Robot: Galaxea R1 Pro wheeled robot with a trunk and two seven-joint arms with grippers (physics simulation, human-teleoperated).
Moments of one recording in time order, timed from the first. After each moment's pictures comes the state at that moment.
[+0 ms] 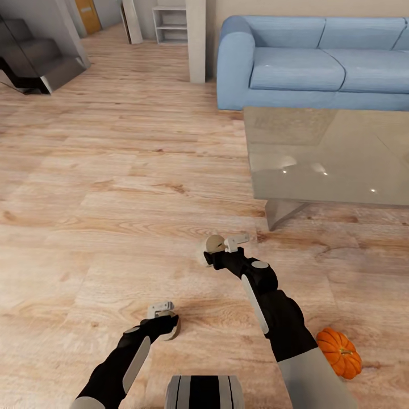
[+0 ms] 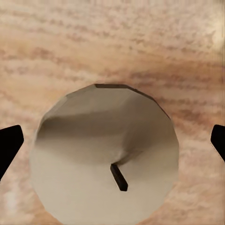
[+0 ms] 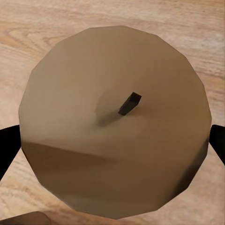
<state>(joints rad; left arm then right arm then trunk) -0.45 -0.08 -0.12 -0.85 0.27 0.37 0.07 -0.63 0.16 0.23 -1.31 -0.01 0.65 0.12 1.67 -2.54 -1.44</state>
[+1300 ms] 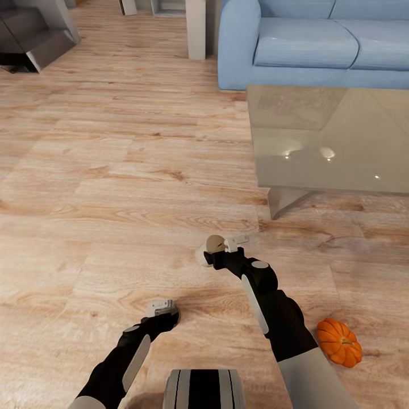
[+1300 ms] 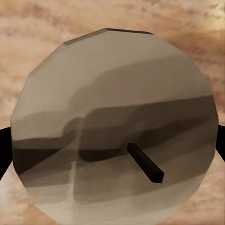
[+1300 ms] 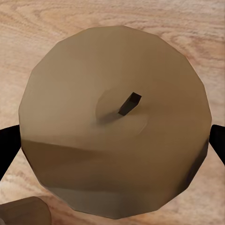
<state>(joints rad) -0.45 -0.08 -0.12 -0.87 0.28 0.37 0.07 -0.63 0.16 0.23 -1.31 -0.01 0.65 0.12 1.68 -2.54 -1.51</state>
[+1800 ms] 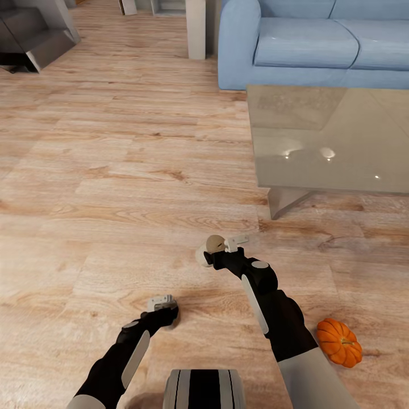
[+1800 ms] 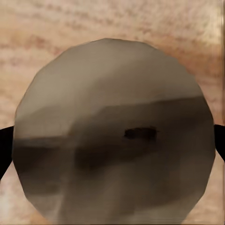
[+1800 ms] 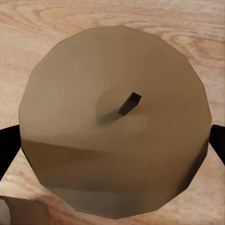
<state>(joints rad) -0.45 -0.08 -0.12 -0.92 0.27 0.38 0.07 -0.63 0.16 0.23 -1.31 -0.01 0.65 0.12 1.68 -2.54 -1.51</state>
